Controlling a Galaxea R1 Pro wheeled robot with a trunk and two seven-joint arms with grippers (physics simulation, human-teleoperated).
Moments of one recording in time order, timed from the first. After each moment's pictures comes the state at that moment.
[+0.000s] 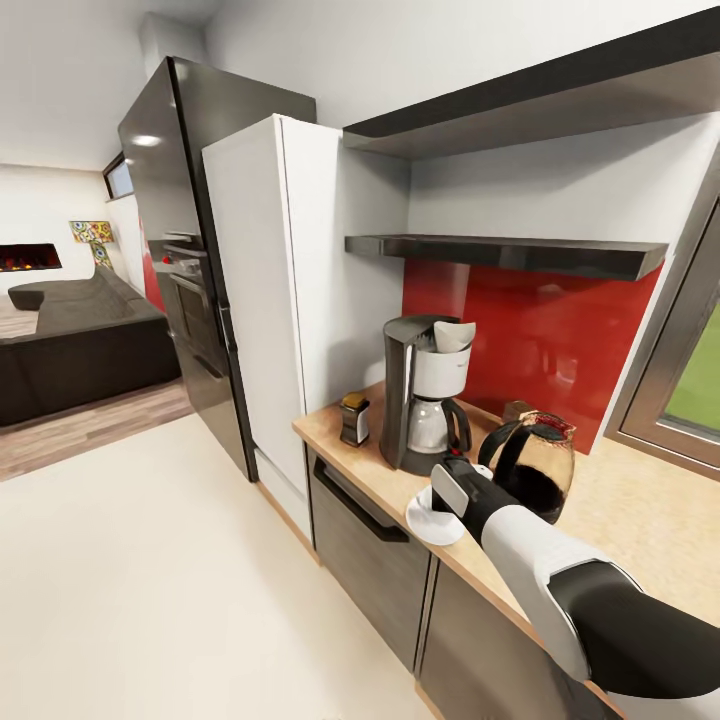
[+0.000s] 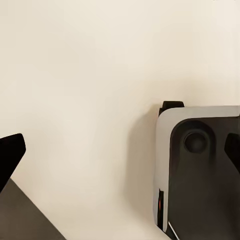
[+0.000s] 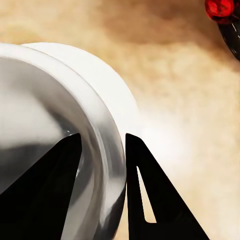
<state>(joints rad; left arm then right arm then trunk) -0.09 0.16 0.69 -0.12 -0.64 -0.19 -0.12 -1.04 0.11 0.24 -0.28 -0.53 0.63 -0.60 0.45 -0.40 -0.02</state>
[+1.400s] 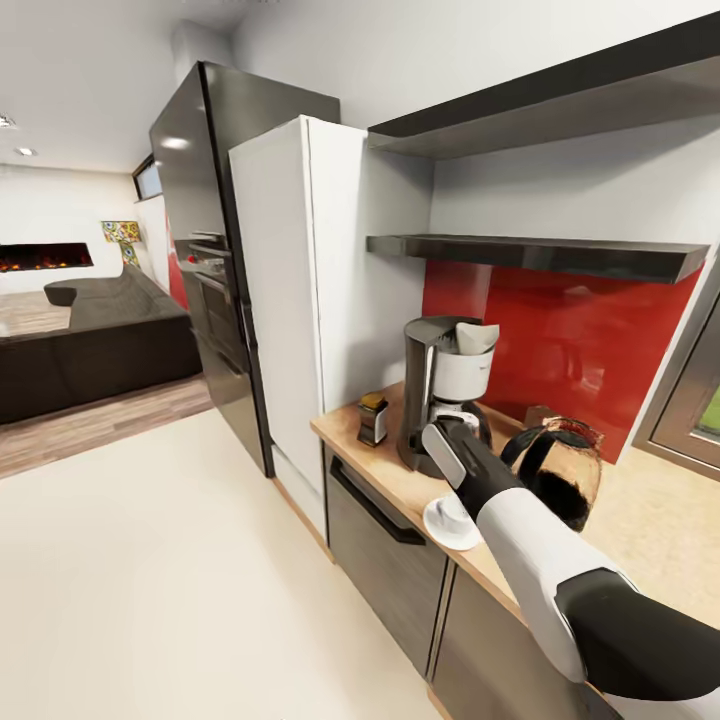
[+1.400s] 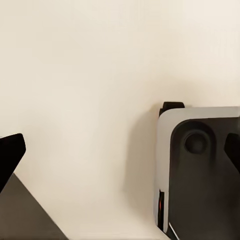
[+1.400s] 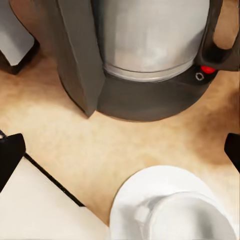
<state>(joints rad) -0.08 0.16 0.69 -0.12 -0.64 -0.20 -0.12 -1.04 0.13 0.24 -0.61 -0.52 0.64 -0.60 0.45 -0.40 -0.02</state>
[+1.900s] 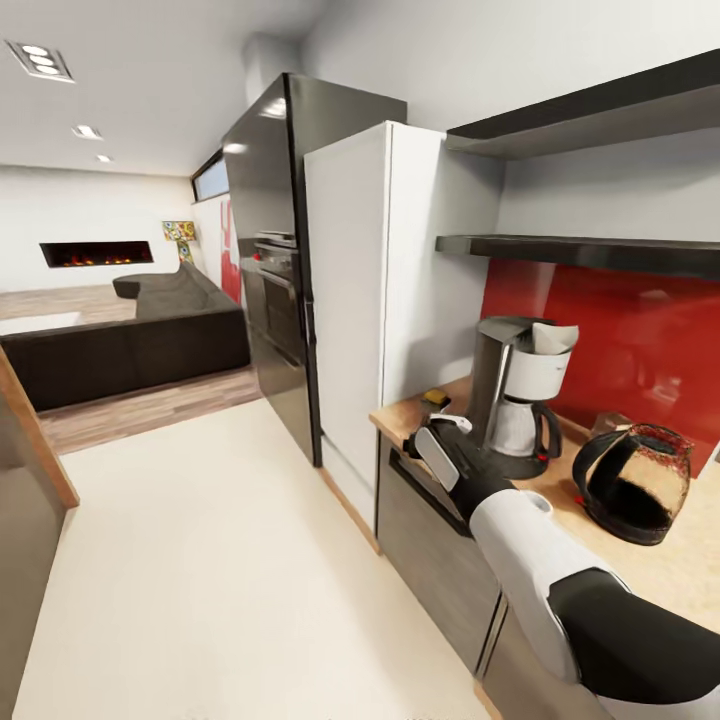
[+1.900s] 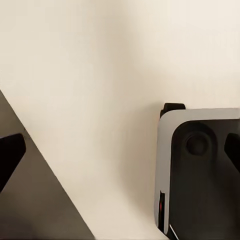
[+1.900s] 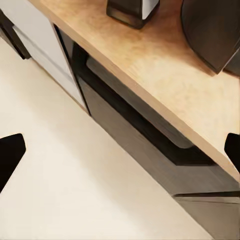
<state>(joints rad) -0.08 0.16 0.69 -0.12 -0.64 -0.20 -0.12 -1.04 0.15 0.24 -0.58 -0.52 0.64 -0.59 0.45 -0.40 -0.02</state>
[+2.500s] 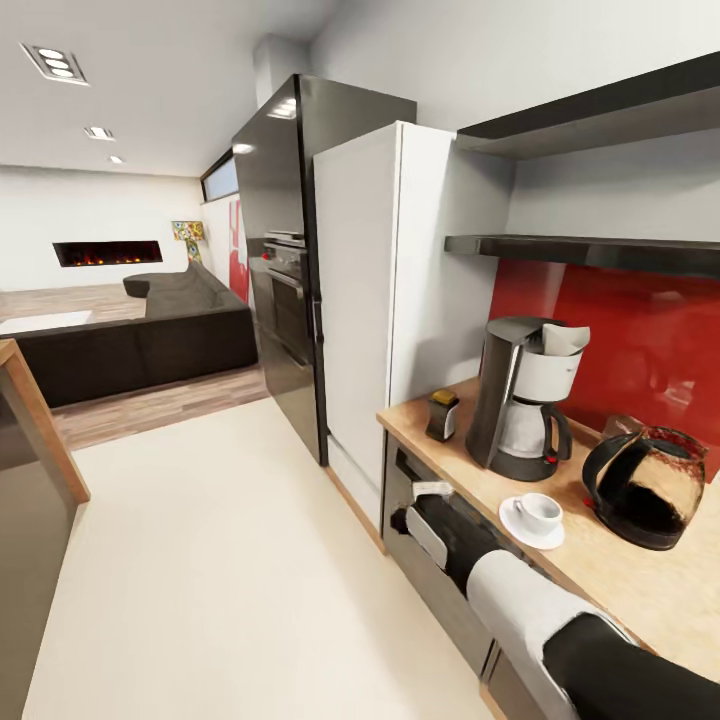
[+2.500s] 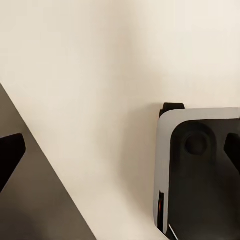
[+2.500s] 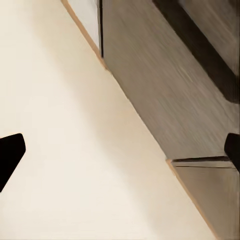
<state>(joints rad) -0.09 0.16 0.69 -0.12 -0.64 -0.20 -0.12 -0.89 0.16 0.45 -0.40 -0.51 0.52 -0.40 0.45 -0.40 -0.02</state>
